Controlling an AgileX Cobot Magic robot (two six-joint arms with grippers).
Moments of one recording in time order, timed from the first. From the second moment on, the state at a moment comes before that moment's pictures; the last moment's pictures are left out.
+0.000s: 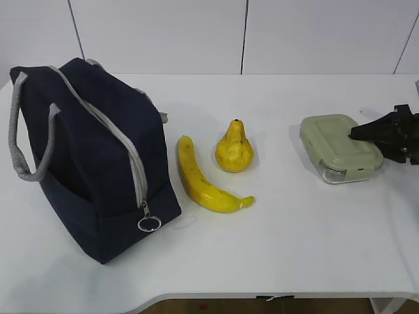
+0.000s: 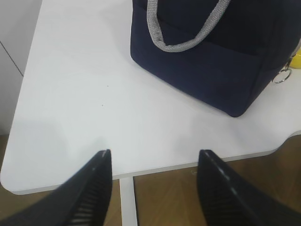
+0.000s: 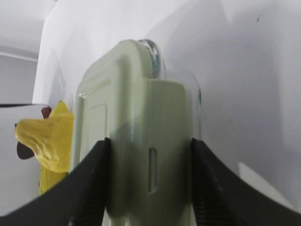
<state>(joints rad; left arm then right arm) -0.01 0.01 -0.52 -0.14 1.11 0.11 -0.46 2.22 -1.35 1.34 1.14 -1.17</state>
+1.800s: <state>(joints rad) -0.01 0.57 -0.74 -0.42 0.84 0.11 -0.43 2.06 -1.35 1.41 1.14 -0.98</state>
